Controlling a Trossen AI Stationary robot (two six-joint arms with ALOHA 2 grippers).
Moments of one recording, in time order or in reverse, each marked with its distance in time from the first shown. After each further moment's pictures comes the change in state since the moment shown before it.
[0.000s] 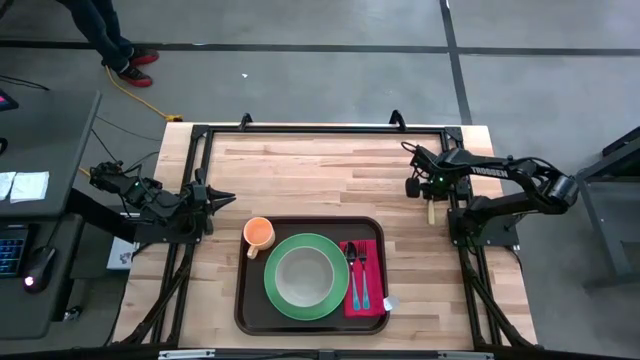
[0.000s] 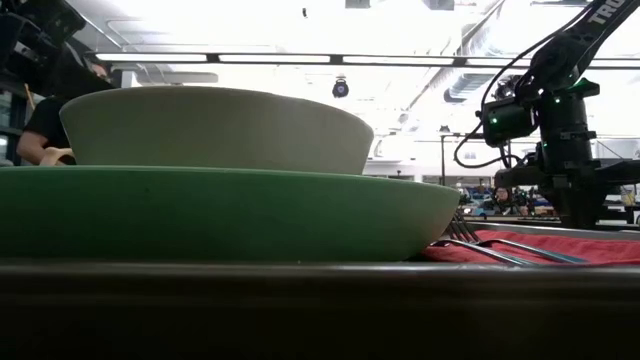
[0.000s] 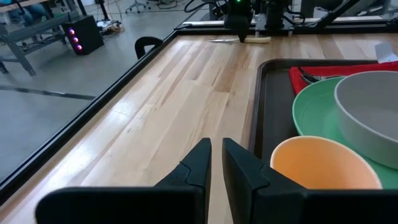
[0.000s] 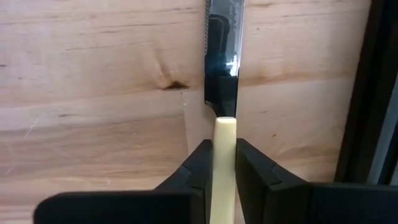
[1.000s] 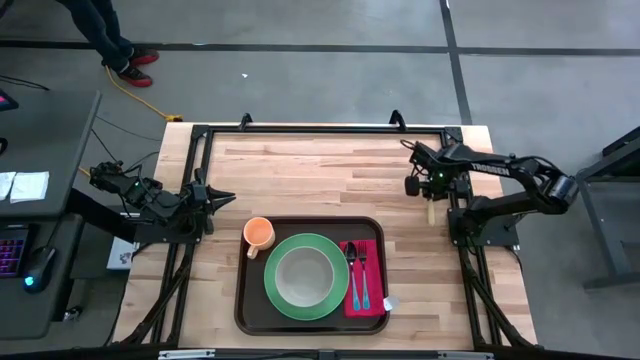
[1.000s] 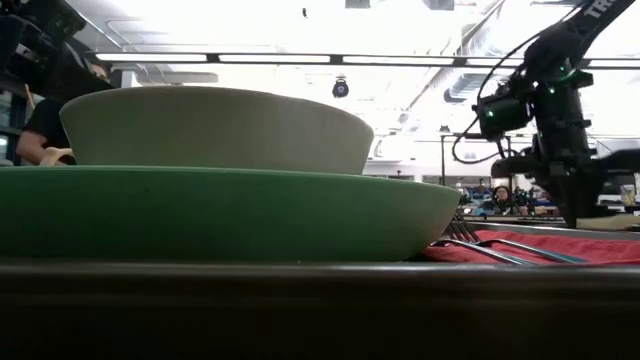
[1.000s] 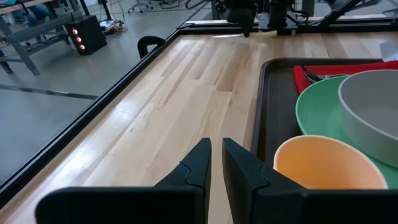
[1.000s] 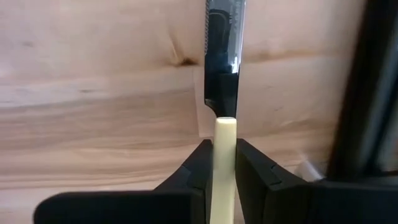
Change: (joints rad) left arm 0.000 0.000 0.000 -0.005 -0.010 0.000; right arm 0.000 -0.001 0.061 -0.108 -0.039 0.001
